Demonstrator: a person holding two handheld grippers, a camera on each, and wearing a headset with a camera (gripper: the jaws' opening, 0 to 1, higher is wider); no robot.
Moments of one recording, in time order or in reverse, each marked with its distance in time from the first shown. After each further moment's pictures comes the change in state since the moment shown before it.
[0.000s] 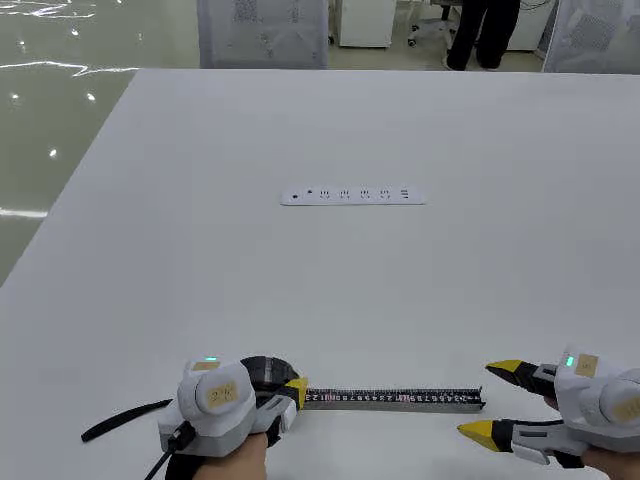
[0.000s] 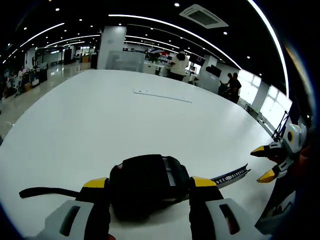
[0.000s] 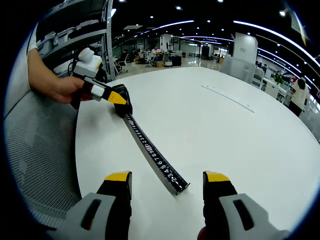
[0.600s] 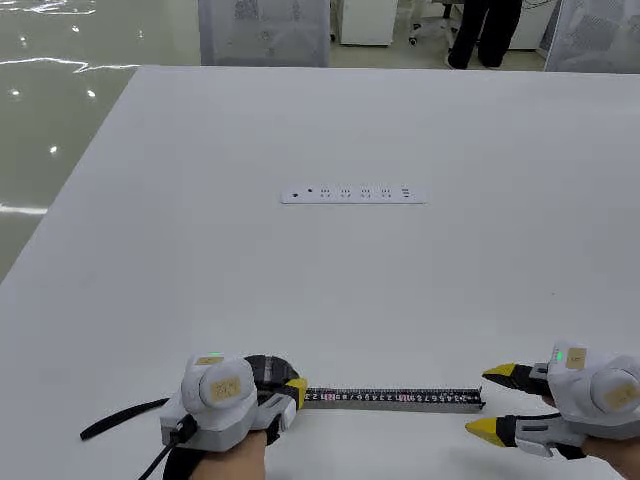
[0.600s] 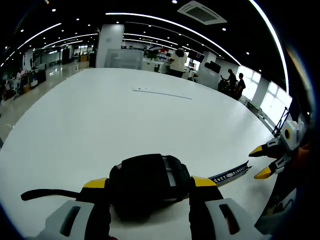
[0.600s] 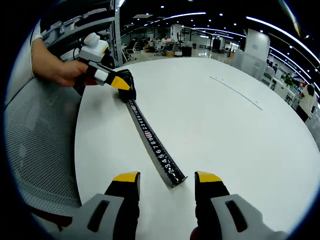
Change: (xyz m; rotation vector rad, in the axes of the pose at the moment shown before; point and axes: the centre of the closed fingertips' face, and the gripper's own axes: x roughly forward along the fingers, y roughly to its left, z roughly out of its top) left arm 0.002 0.000 -0.002 0.021 0.026 0.002; right arm 0.007 -0.003 -0.014 -0.063 0.087 0.057
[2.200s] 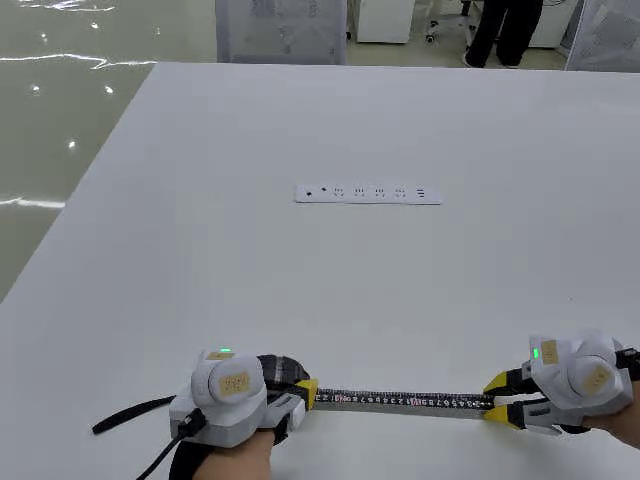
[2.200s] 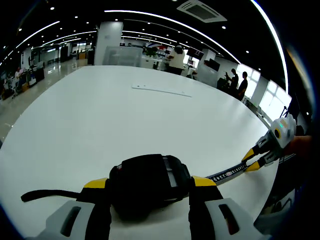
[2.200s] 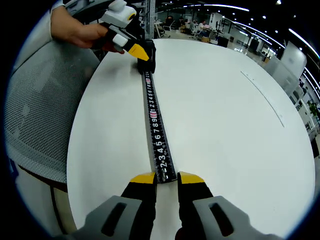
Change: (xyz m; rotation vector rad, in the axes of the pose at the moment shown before) left arm 0.002 0.001 -0.001 0.004 0.031 -0.014; right arm 0.022 -0.011 -0.021 -0.276 0.189 0.164
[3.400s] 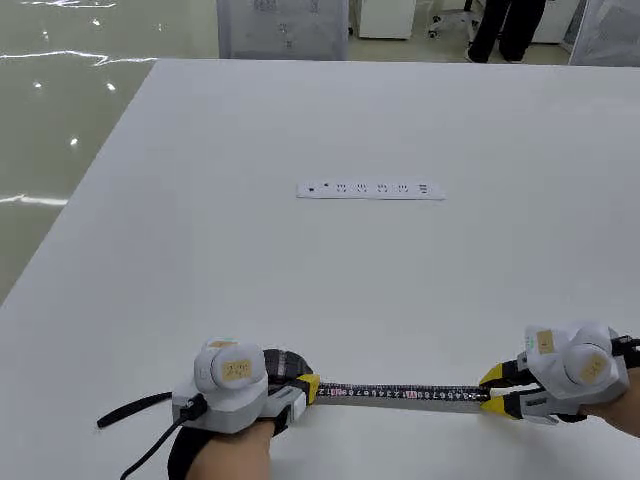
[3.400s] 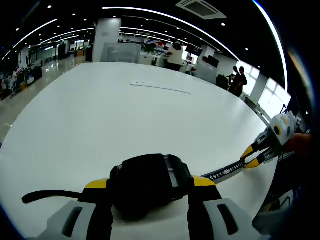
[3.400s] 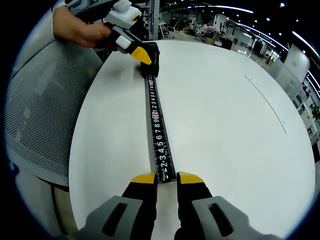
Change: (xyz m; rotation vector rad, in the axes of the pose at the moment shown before) left arm -0.001 0.000 -0.001 0.005 0.031 -0.012; right arm 0.002 0.002 0.014 -0.024 -0.006 0.026
